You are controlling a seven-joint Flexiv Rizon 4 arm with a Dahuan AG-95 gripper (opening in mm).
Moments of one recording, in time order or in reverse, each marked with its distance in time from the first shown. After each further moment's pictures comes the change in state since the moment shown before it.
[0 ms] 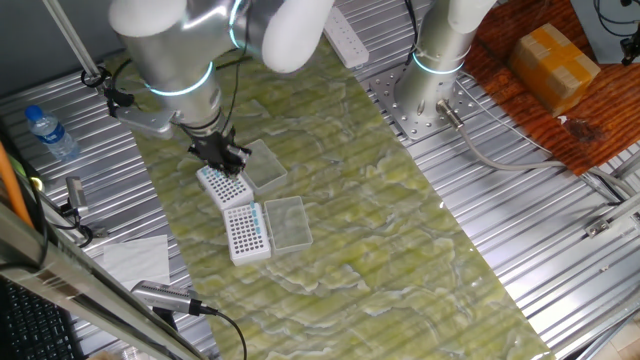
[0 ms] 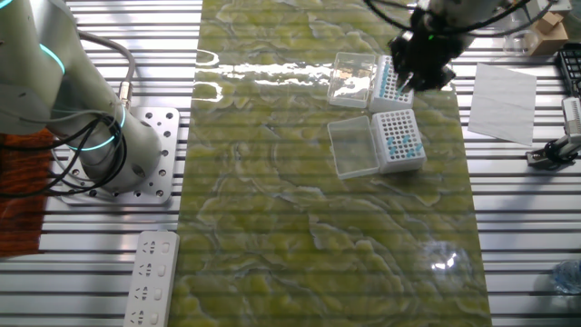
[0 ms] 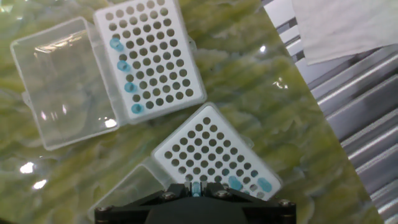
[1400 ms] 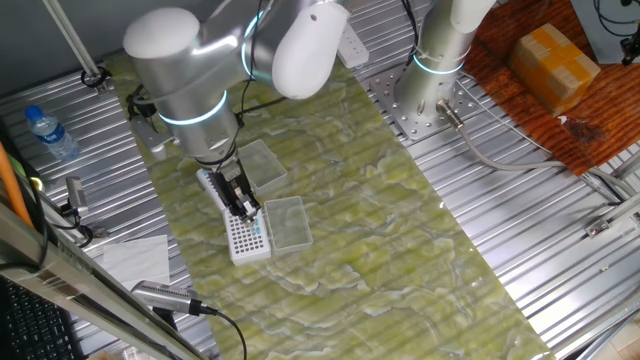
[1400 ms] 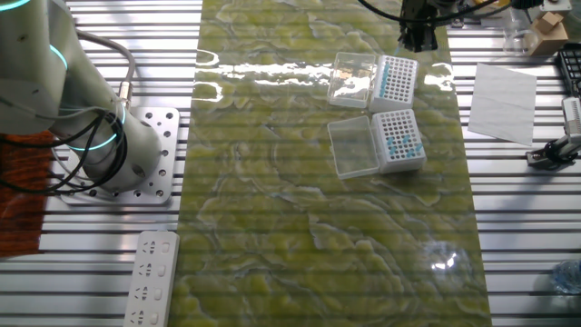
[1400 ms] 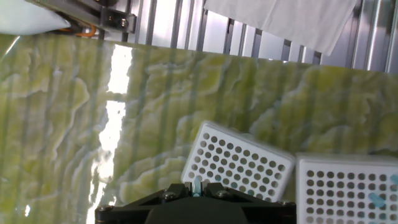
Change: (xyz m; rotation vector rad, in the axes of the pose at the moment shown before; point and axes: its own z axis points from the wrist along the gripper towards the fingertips) arm -0.059 0.065 0.029 -0.129 -0.092 0.469
